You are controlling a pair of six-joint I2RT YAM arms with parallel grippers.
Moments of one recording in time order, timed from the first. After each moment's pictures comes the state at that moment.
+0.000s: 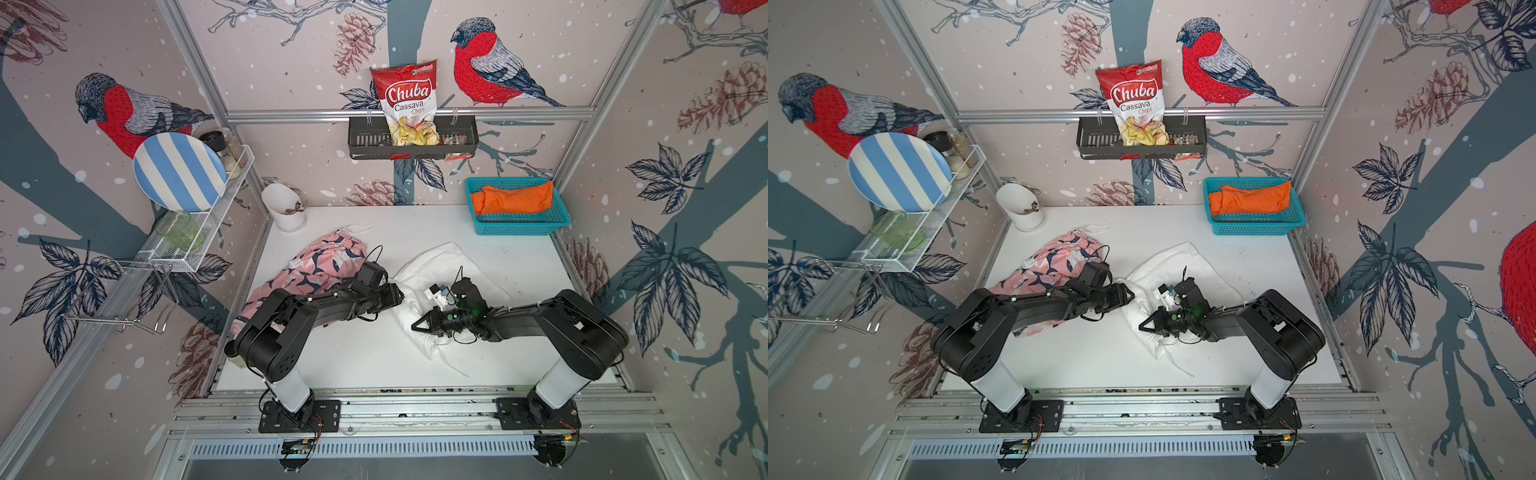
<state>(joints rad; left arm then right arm) -0.55 1.71 0.78 0.04 0.27 -0.80 0.70 1.66 0.57 0.35 -0.75 0.83</state>
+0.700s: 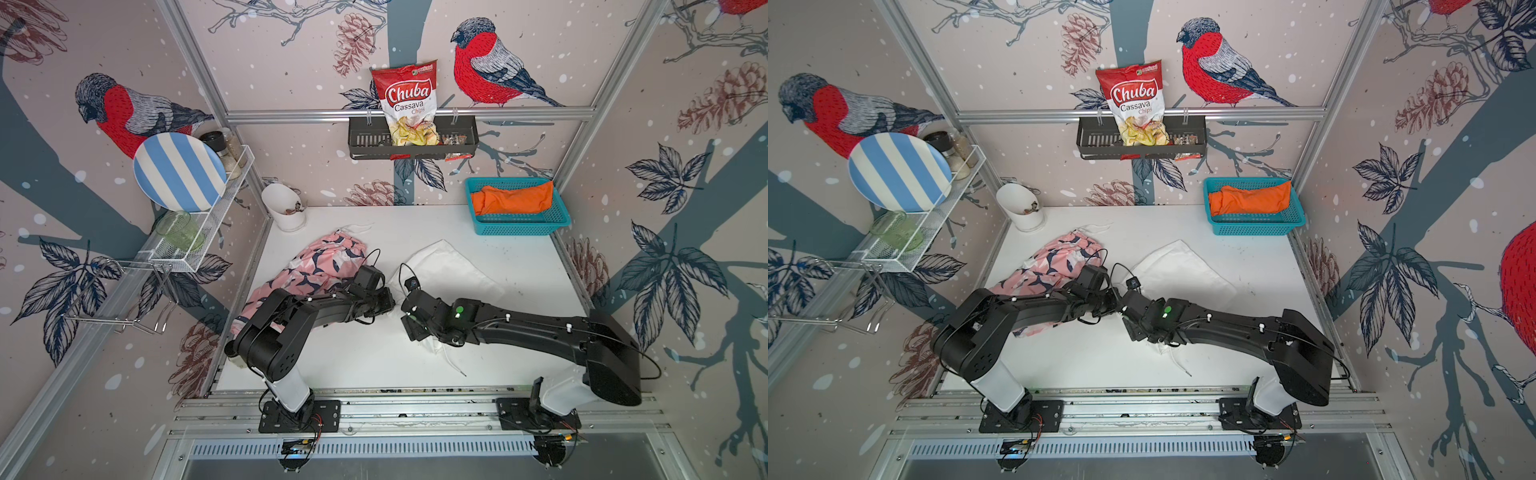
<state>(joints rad) -0.54 1.68 0.74 0.02 0.28 -0.78 1.21 1.58 1.10 -0.59 0.40 0.44</state>
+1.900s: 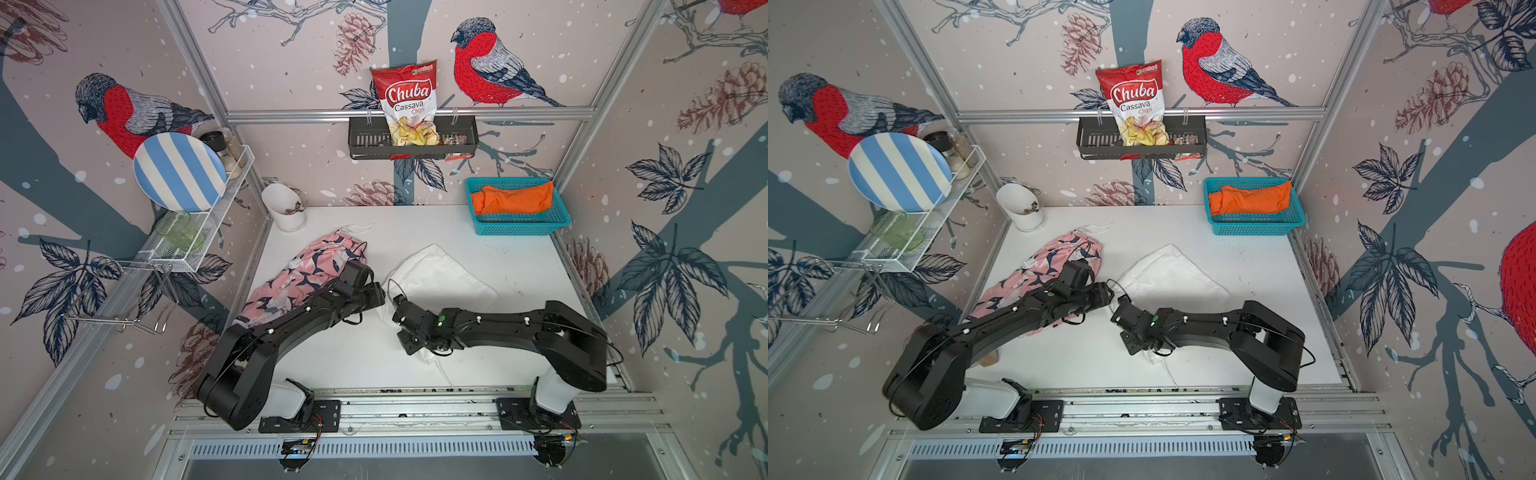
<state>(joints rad) -0.52 1.34 0.75 -0.29 0.06 -0.73 1.09 1.65 0.88 -0.26 -0.05 0.51</state>
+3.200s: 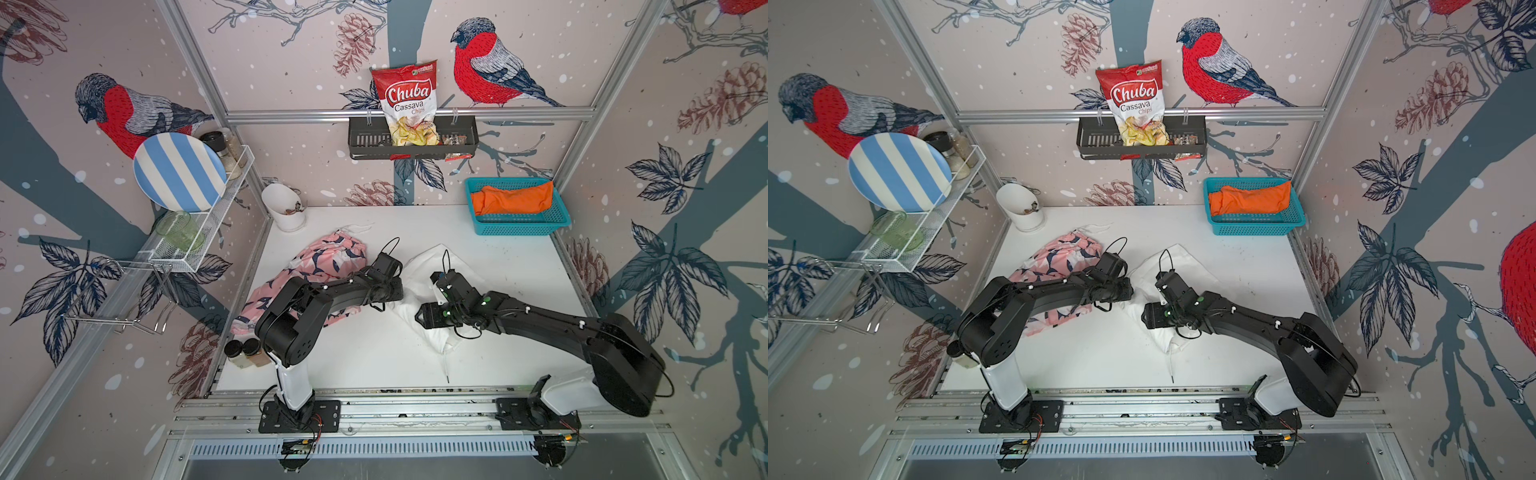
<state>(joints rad) -0.61 1.83 1.01 -0.19 0.07 -0.65 0.92 1.45 0.89 -0.44 -0.03 0.57</state>
